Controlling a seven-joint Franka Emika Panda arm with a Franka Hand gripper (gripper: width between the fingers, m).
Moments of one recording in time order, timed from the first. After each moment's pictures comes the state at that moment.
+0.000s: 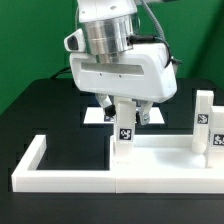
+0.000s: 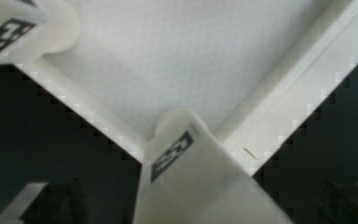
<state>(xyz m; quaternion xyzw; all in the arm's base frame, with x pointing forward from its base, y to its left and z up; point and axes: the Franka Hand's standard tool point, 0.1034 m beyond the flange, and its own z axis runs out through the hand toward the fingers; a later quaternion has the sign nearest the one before) 0.630 -0.053 0.109 -0.92 0.38 0.03 0.08</state>
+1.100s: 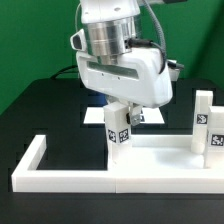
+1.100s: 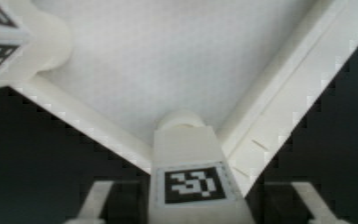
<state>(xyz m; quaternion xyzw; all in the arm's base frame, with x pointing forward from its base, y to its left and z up) 0.633 -0.053 0.108 -0.84 0.54 0.04 0.07</state>
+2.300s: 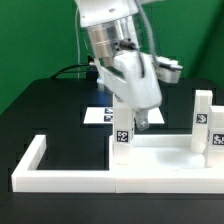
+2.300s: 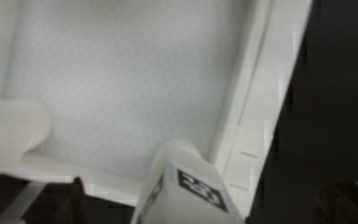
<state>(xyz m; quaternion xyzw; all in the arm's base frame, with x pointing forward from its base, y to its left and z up) 0.636 -0.040 0.109 -0.82 0.56 0.06 0.10</state>
